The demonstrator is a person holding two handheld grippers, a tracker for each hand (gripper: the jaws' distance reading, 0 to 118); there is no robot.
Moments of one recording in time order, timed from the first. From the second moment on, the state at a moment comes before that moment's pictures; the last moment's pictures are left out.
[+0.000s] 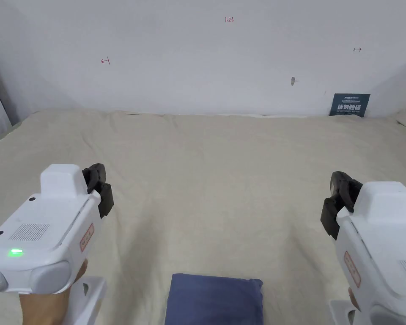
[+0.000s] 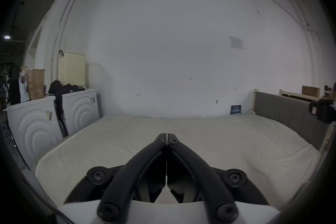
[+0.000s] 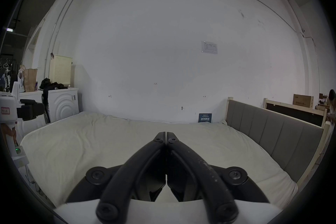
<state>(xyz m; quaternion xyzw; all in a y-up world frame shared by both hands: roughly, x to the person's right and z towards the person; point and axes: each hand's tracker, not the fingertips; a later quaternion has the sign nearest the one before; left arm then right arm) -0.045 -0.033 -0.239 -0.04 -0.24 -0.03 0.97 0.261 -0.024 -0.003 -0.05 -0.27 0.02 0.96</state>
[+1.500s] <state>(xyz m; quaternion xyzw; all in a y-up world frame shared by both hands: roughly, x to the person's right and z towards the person) -0.040 -0.156 -0.267 -0.36 -0.32 0.08 0.87 0.201 -0.306 -0.077 -0.34 -0.15 -0.06 0.93</state>
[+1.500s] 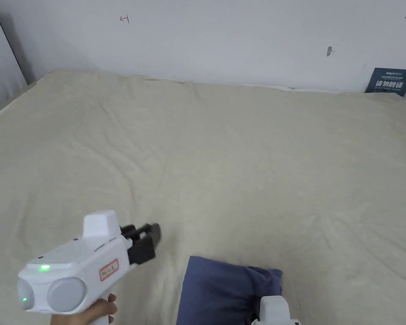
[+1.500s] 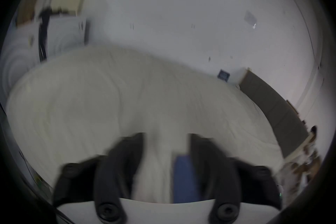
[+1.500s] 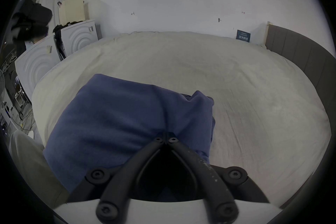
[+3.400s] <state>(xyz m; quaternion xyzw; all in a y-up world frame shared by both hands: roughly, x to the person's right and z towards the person) -0.275 -0.164 -0.556 -0.50 -0.06 -0.12 0.85 0.222 -0.154 -0.172 -0.20 -0.14 -0.02 0.97</state>
